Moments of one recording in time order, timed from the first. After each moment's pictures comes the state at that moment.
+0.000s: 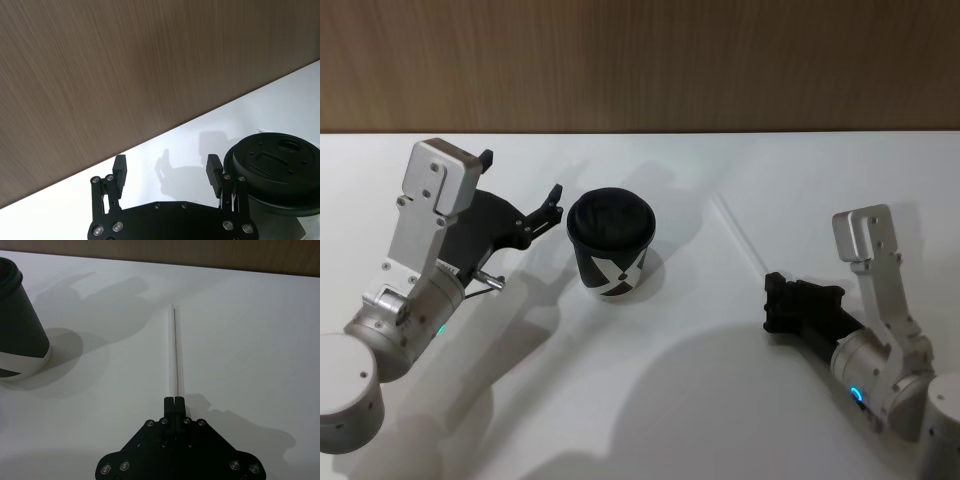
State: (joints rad) left arm -0.24 0.38 0.45 -1.63 -0.20 0.01 -0.01; right arm -0.01 0.29 -0.18 -1.72 0.23 0.41 0.11
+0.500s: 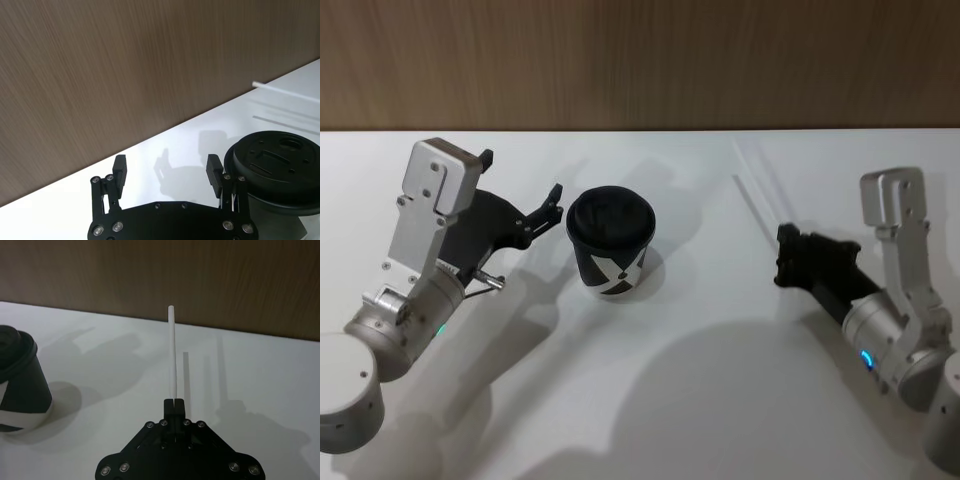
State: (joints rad) left arm -0.24 0.38 0.45 -1.63 -0.20 0.01 -0.01; right arm 0.02 0.28 -0.15 -1.74 0.22 0.29 0.12
